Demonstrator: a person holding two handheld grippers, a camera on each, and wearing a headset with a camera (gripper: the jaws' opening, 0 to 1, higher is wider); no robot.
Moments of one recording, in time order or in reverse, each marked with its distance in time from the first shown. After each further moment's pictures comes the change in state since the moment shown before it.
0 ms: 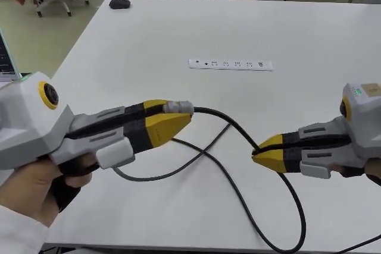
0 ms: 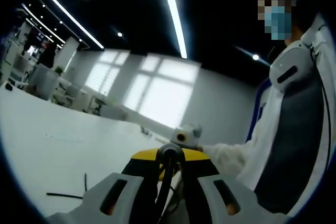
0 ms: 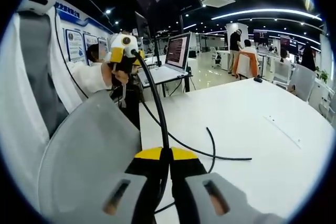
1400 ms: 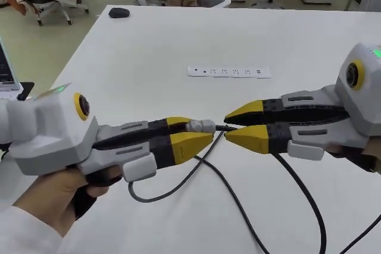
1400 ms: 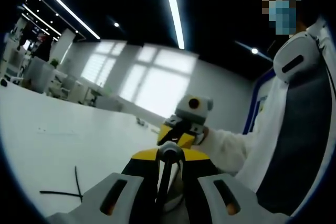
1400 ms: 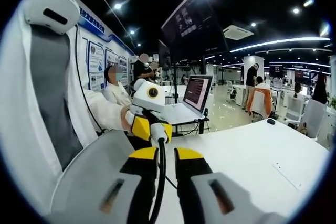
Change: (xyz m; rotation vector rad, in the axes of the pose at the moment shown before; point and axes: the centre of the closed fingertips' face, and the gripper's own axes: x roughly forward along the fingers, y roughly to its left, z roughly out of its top) left arm 0.024 -0.005 -0.021 -0.014 0.077 -0.032; right arm 0.000 0.038 0.104 -0.156 -0.258 0.127
